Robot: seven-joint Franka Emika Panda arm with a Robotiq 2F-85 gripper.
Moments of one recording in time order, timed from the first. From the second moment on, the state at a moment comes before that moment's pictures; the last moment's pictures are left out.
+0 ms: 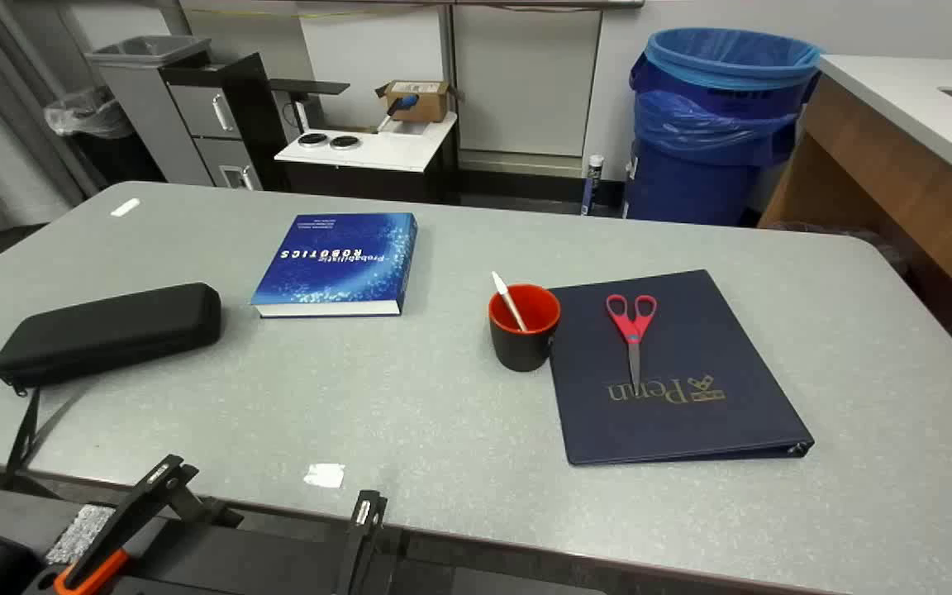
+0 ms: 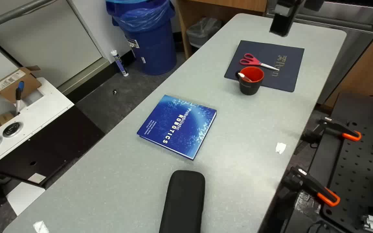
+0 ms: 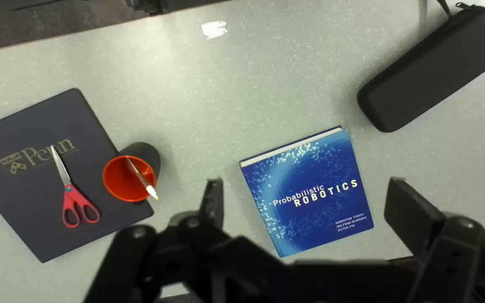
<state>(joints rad) -0.02 -0.71 0.09 -2.61 0.07 1.99 0.22</state>
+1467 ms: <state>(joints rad) -0.11 -0.53 0.07 -2.67 -0.08 2.23 0.22</state>
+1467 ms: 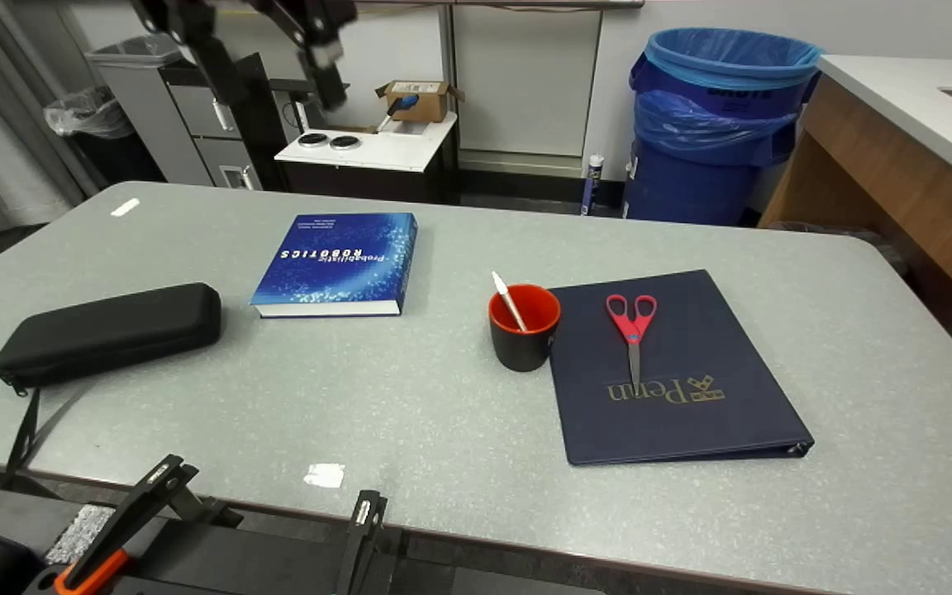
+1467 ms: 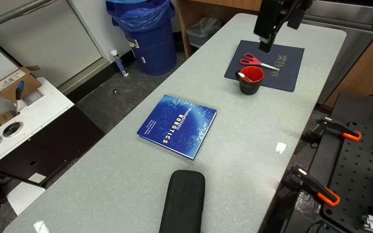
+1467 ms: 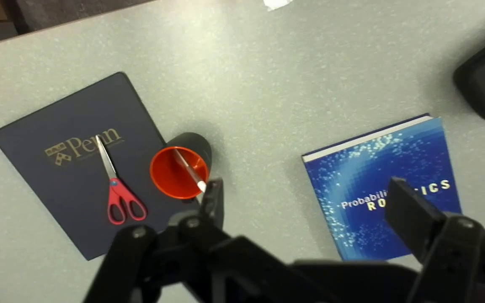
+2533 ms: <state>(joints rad) -0.20 -0.12 0.02 -2.63 -0.25 2.47 0.30</state>
